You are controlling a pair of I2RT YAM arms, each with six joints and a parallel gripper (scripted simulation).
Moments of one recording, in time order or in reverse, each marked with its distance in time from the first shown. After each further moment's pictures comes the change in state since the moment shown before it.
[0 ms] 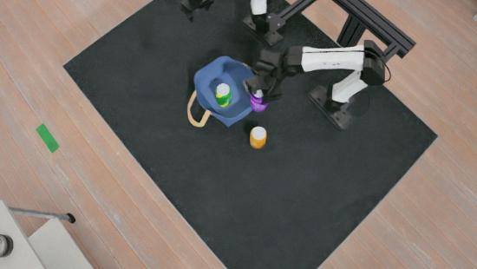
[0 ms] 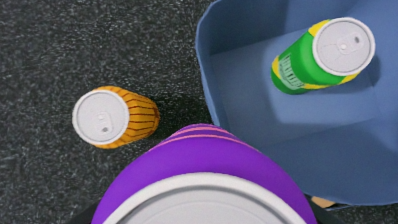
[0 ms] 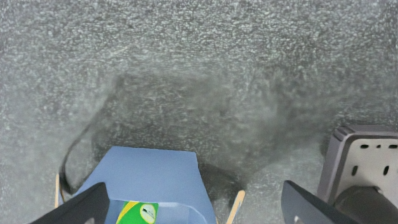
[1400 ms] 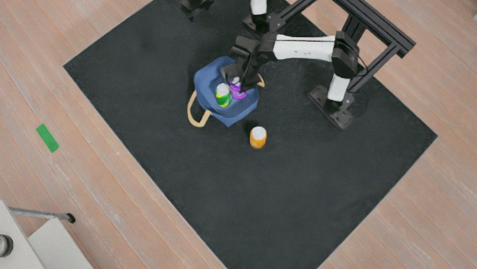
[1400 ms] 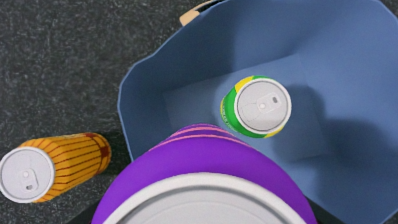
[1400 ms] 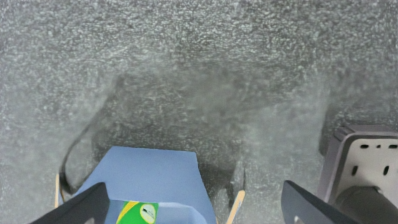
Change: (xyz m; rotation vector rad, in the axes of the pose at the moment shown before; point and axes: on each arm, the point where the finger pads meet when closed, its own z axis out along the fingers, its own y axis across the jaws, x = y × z) left arm -0.051 -0.072 0.019 0.007 -0.003 0.000; right arm 0.000 0.000 0.000 0.000 0.000 0.000
